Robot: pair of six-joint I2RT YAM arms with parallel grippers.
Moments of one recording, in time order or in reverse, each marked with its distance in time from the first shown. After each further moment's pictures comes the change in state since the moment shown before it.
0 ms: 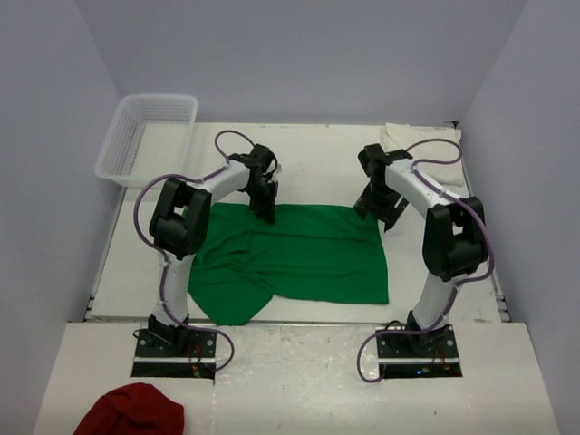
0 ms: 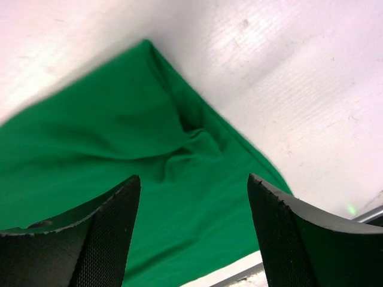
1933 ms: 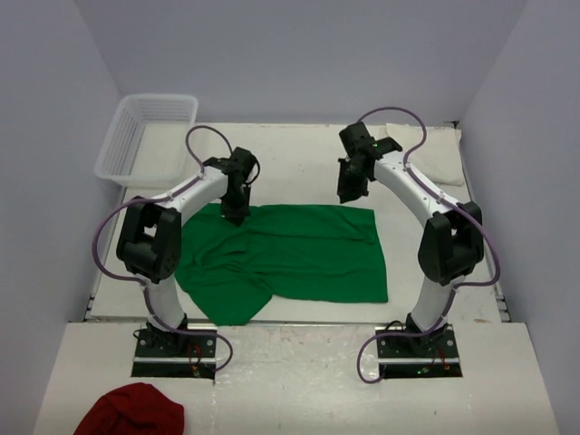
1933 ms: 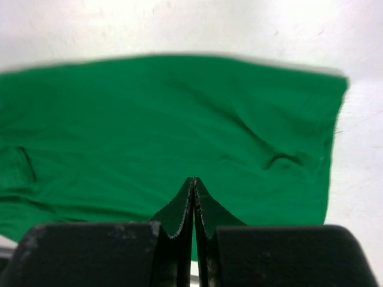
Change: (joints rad) left arm 0.032 -0.291 -0.210 -0.116 -0.340 0.011; right arm 0.128 -0.037 0.215 0.133 -0.237 -0.433
